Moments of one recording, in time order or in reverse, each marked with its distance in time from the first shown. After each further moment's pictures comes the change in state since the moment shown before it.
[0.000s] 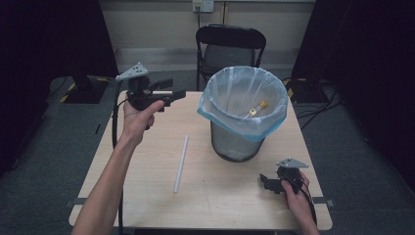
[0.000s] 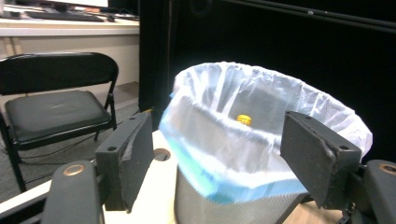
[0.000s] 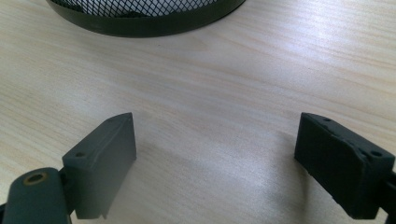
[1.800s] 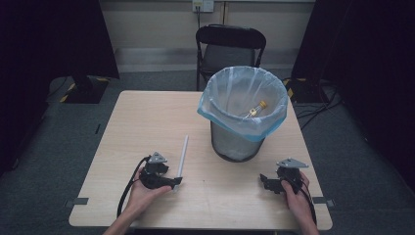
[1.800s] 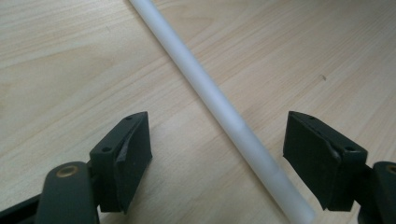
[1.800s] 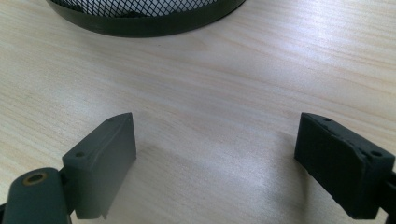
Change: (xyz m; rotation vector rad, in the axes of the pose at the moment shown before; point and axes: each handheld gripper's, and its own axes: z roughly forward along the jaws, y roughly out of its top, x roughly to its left) left arm -0.047 -0.233 0.003 0.585 0.142 -0.091; right arm 0.000 0.000 0.000 0.000 0.000 0.000
